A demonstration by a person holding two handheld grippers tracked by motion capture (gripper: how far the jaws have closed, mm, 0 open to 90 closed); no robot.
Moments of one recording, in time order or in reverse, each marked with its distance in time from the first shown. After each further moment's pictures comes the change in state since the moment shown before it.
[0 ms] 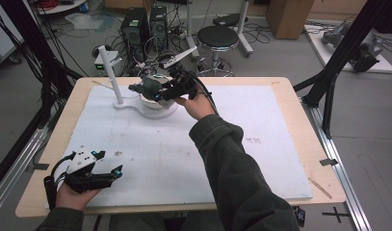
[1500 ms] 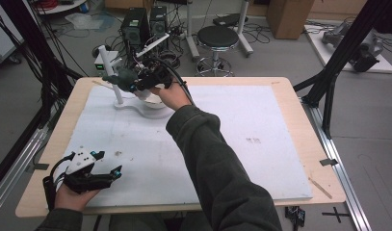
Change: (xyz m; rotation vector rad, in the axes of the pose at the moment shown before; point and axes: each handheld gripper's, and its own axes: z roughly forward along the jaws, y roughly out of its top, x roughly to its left) left arm 0.001 -0.001 -0.002 0.001 0.003 0.005; right arm 0.009 0.055 0.044 -0.008 0.039 -0.028
